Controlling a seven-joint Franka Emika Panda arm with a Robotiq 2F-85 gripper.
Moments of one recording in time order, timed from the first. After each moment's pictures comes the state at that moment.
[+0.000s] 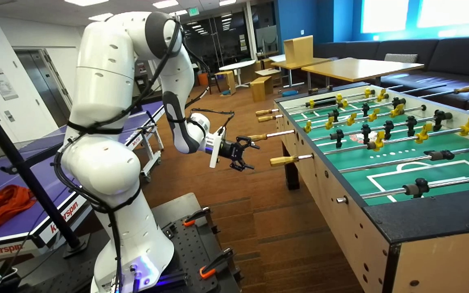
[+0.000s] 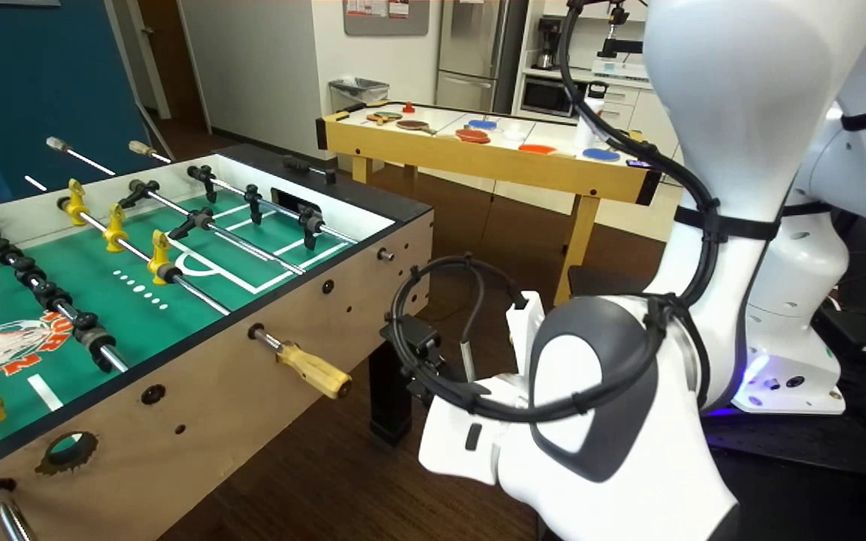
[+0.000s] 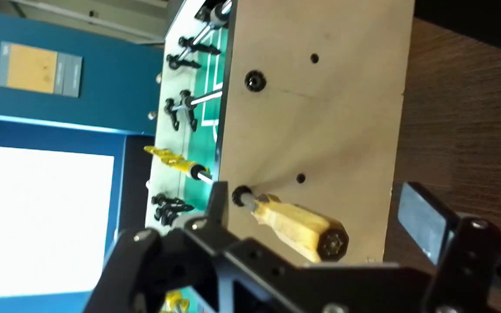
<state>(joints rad) 0.44 0.51 0.35 -2.33 -1.58 1.78 0.97</state>
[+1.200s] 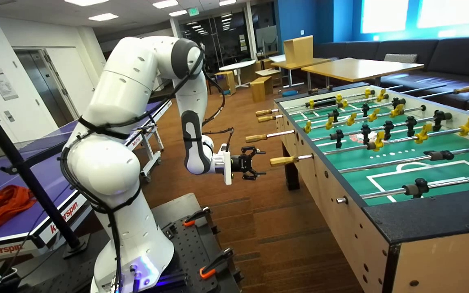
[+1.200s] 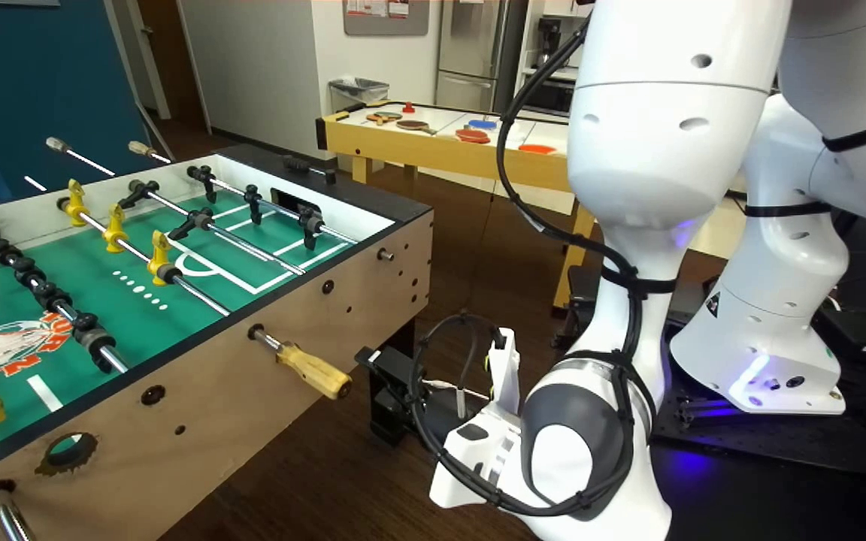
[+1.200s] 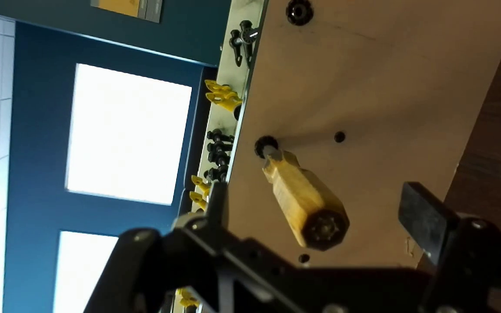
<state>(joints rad) 0.43 0.74 0.32 -2.30 -1.97 1.57 1.12</state>
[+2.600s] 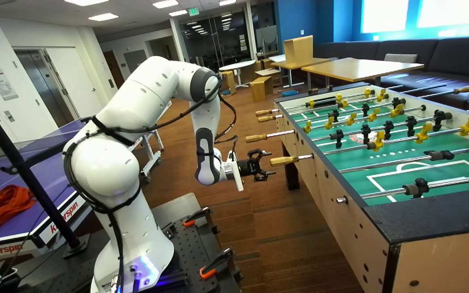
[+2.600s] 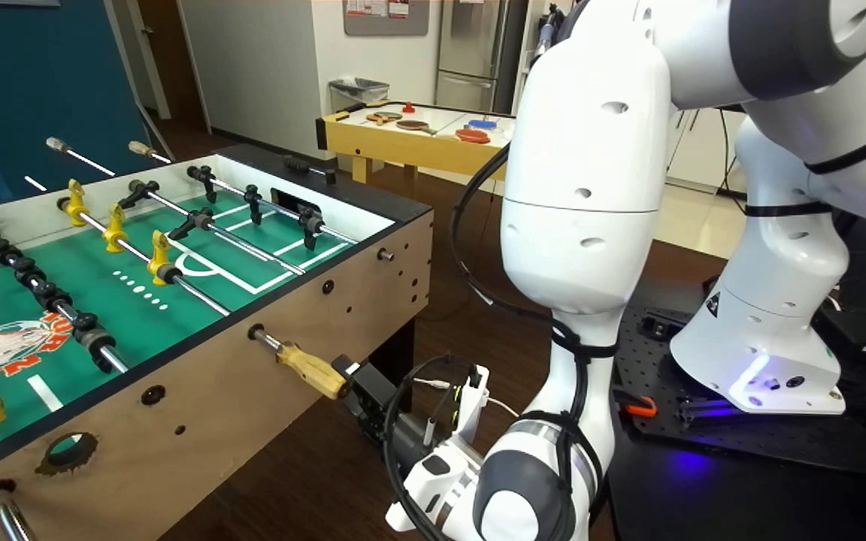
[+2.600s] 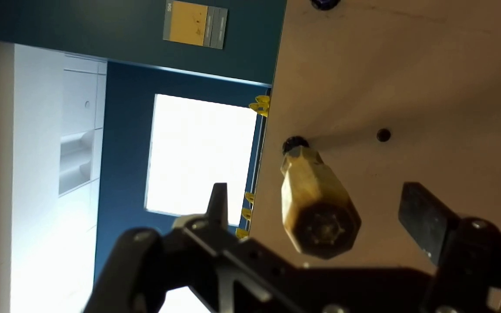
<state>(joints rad) 0.40 1.00 0.32 -2.07 -2.07 1.31 1.19</state>
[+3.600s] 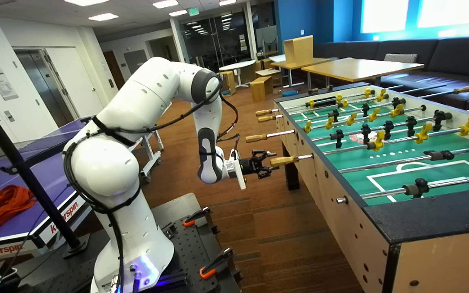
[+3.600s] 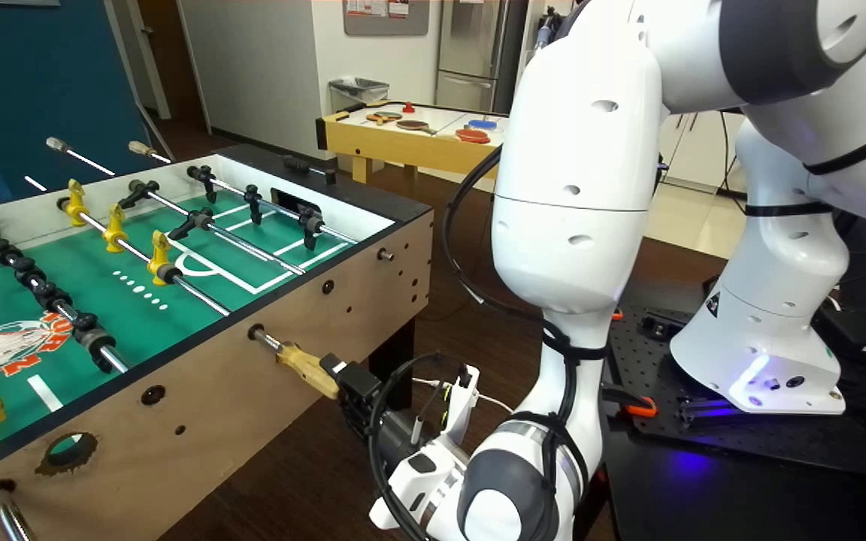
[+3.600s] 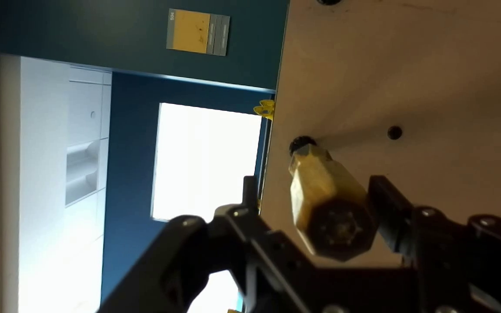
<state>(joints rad) 0.40 1.01 0.32 -2.03 -2.07 1.31 1.19</state>
